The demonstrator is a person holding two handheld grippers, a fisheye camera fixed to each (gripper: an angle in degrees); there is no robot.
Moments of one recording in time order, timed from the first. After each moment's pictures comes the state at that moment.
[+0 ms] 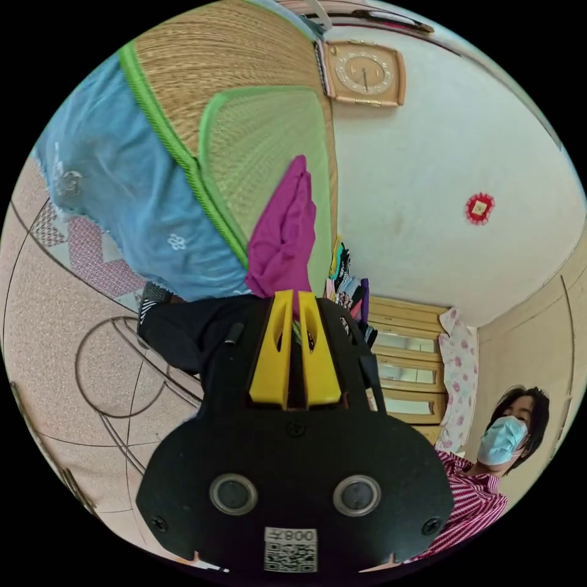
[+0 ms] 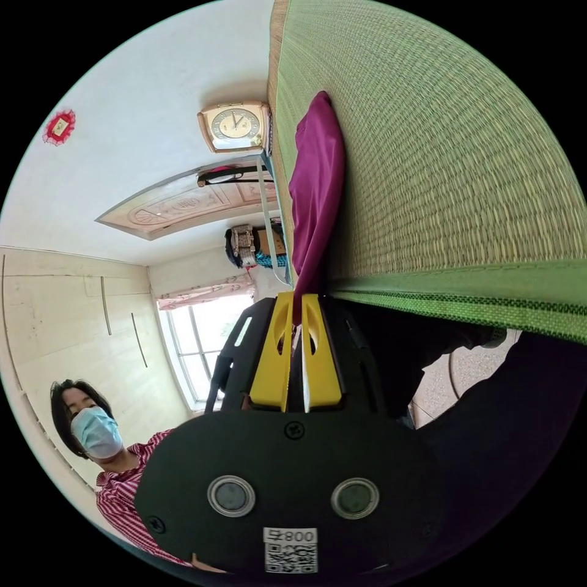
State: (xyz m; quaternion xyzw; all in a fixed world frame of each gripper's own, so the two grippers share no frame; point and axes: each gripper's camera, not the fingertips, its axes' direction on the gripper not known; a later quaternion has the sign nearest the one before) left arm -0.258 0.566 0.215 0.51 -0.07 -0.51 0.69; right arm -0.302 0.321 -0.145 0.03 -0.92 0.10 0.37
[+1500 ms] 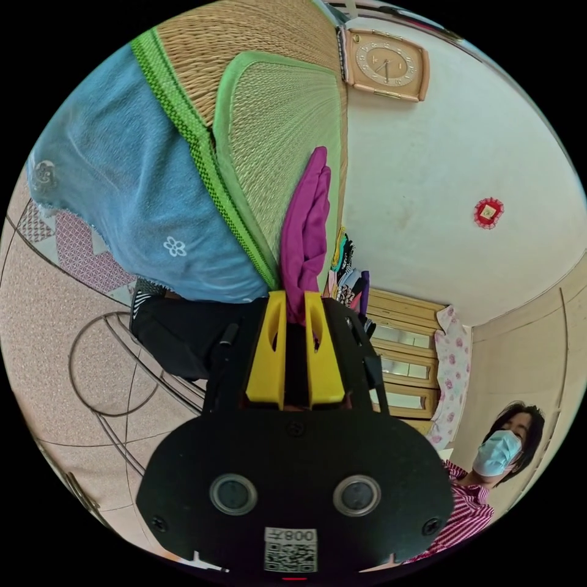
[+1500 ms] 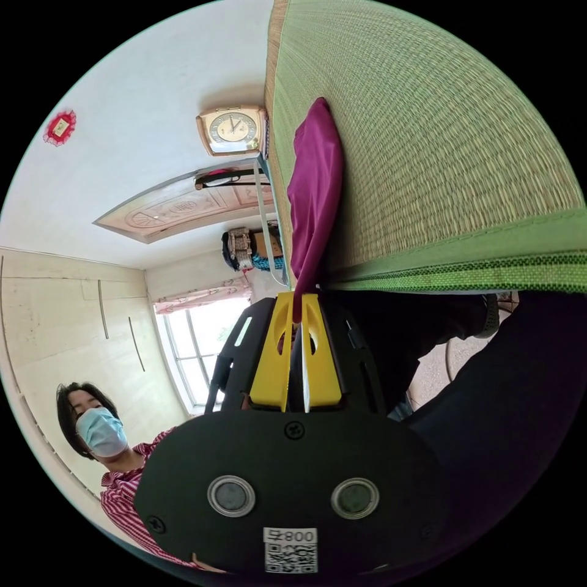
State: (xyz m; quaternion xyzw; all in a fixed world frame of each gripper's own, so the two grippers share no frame) left arm -0.333 0.625 0.258 0.49 -0.03 -0.51 0.71; right arm -0.273 0.287 -0.142 0.03 -0.92 0.11 0.38
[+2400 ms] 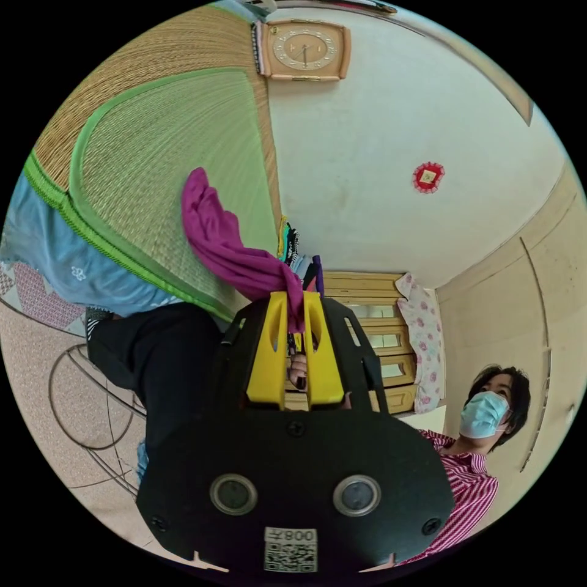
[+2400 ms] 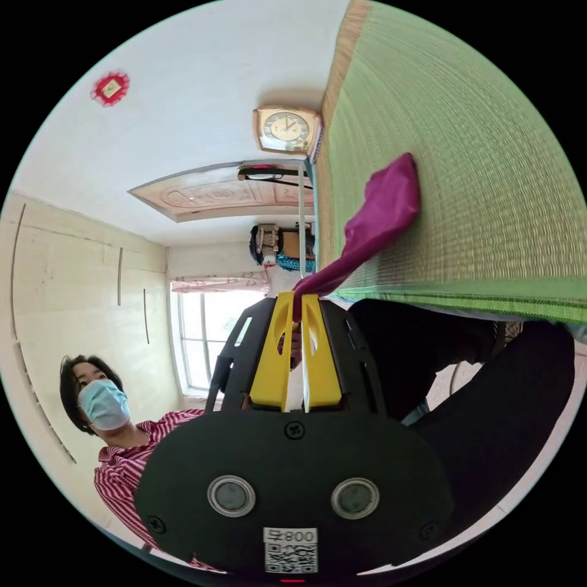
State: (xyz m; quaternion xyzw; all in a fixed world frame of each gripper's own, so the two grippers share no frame) left arm -0.169 0.694 0.256 0.52 -0.01 -0.39 0.76; right arm -0.165 0.309 -0.173 0.13 -0.92 0.08 0.35
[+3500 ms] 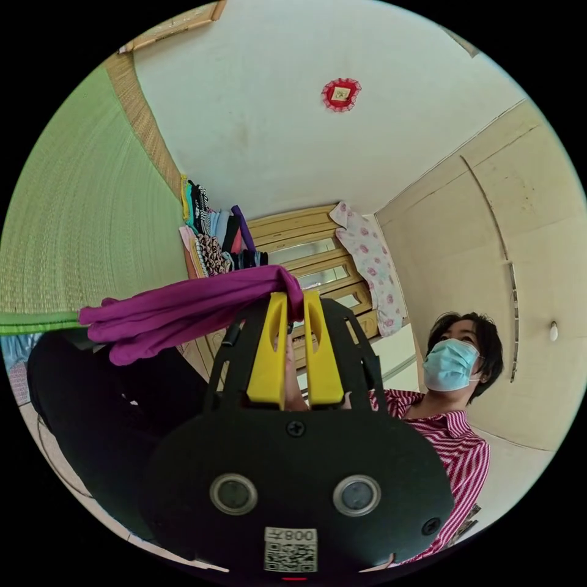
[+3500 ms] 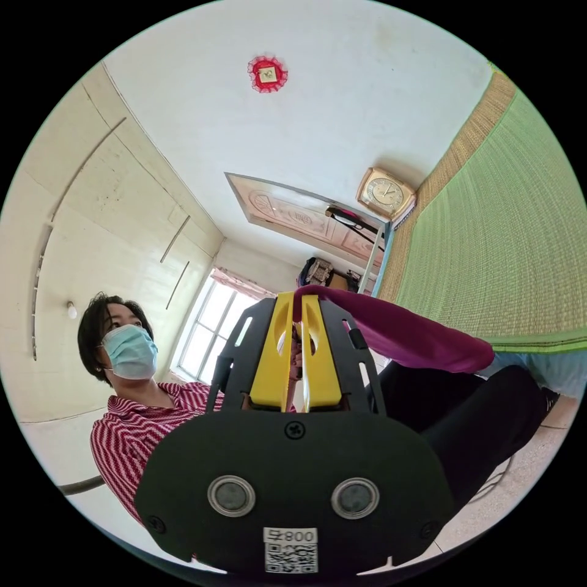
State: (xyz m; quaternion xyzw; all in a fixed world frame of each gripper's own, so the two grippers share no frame) left arm 0.147 0.657 0.240 0.46 0.07 -0.21 0.86; right arm 0.026 0.494 -0.192 0.35 -0.89 0.09 0.29
